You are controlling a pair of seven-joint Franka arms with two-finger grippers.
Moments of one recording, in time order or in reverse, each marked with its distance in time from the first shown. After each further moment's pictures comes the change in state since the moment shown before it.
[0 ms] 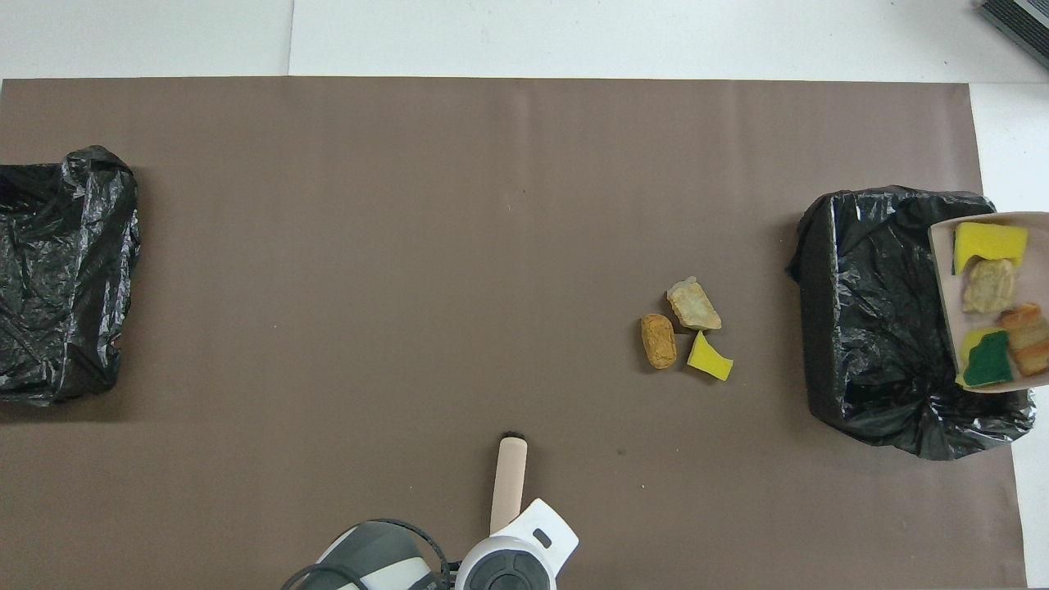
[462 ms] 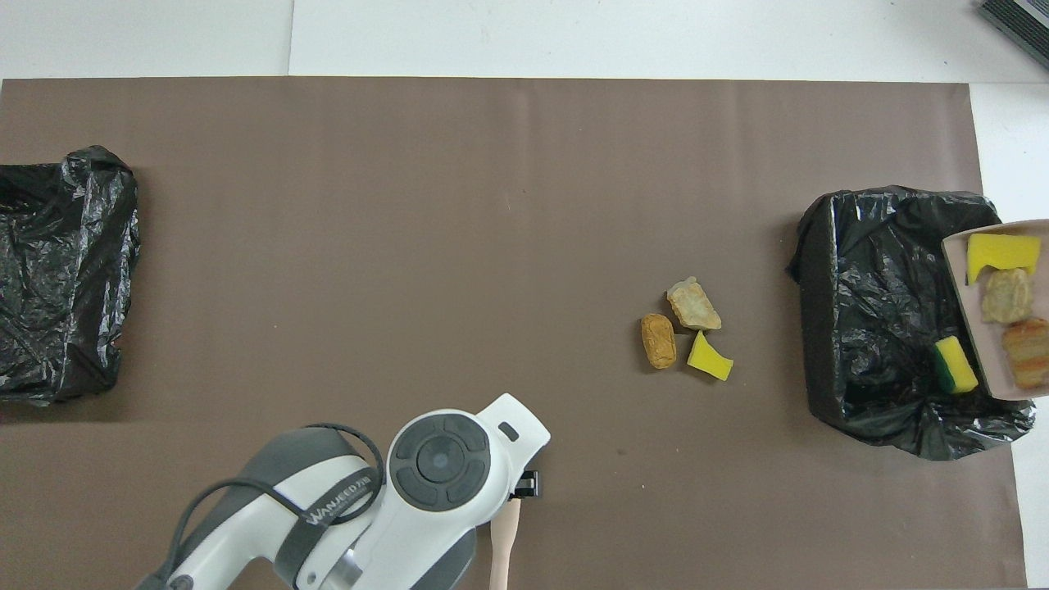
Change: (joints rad) left arm 0.232 0.051 0.019 0.252 0.021 -0.183 0.199; right arm 0.020 0.001 0.007 0.000 -0.174 -0.001 0.059
